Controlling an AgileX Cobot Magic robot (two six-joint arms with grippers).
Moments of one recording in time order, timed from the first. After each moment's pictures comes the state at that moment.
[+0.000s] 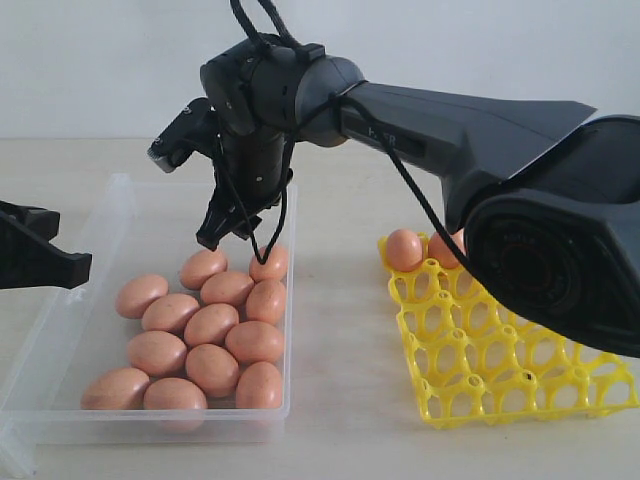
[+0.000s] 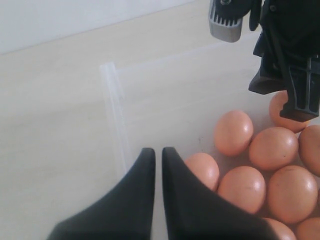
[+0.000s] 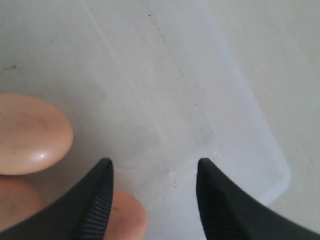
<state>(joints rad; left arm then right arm) -0.39 1.13 -0.46 1.68 0.24 -1.67 0.77 2.45 -2.22 -0.17 1.02 -0.28</state>
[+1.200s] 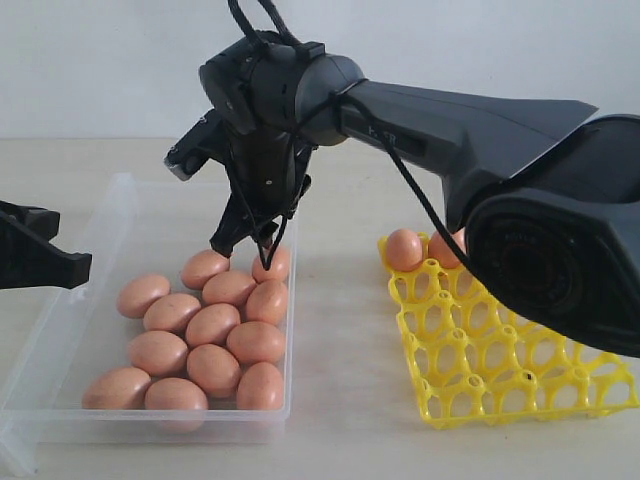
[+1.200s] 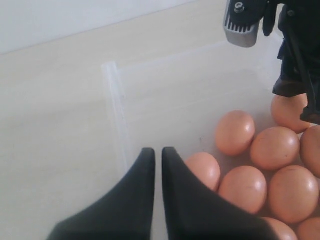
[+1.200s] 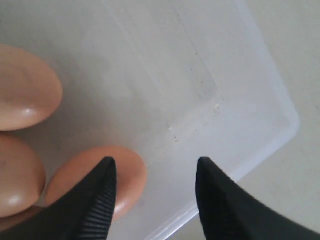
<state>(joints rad) -0.39 1.13 -0.46 1.68 0.24 -1.67 0.77 2.45 -2.22 -0.21 1.15 -0.21</state>
